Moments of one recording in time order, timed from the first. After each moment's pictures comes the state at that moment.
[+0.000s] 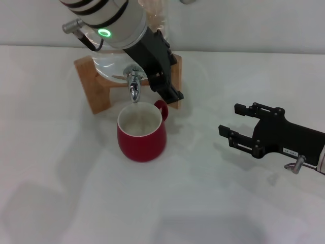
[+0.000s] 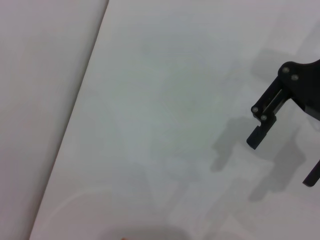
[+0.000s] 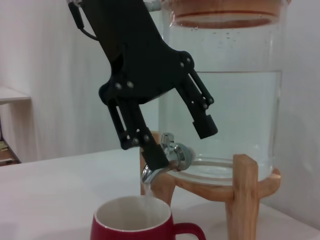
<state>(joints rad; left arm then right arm) -0.99 -2.08 1.34 1.31 -0.56 -1.61 0.98 0.22 1.91 1.30 0.92 -0.82 0.87 -2.15</state>
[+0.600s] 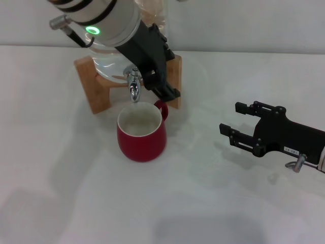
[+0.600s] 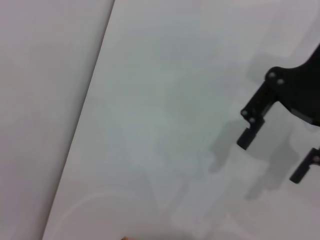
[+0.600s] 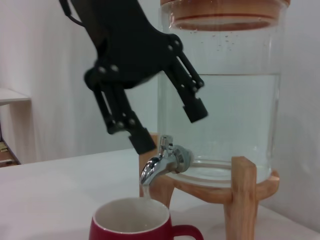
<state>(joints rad) -0.93 -2.08 1.35 1.47 -0.56 -1.68 0.96 0.22 1.91 1.31 0.92 -0.82 0.87 -2.15</state>
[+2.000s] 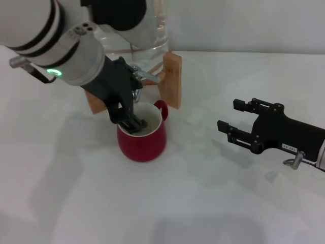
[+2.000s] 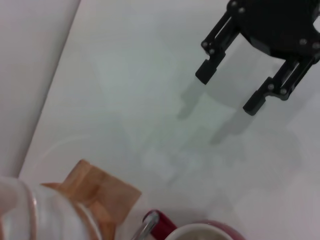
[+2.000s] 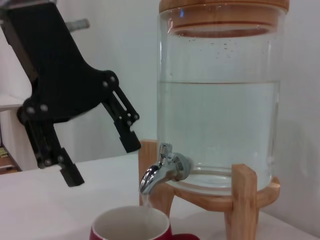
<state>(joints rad) -0.73 -2.08 1.44 1.68 -0.53 -1.77 0.93 0.23 1.92 1.32 0.93 -0.82 0.88 -2.14</state>
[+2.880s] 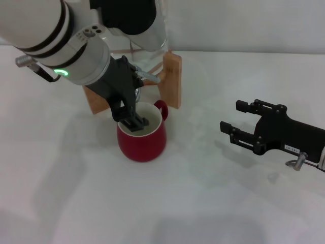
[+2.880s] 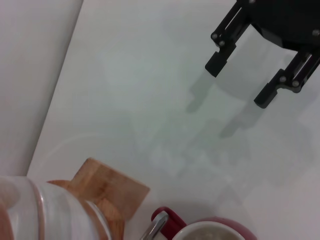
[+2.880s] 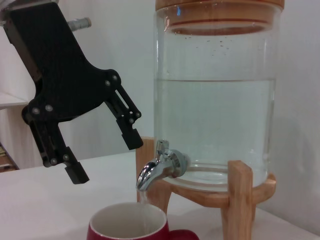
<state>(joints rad) -0.74 -2.08 1.47 1.68 -0.50 -1.74 0.92 0.22 1.91 1.32 0.93 -0.82 0.88 -2.14</state>
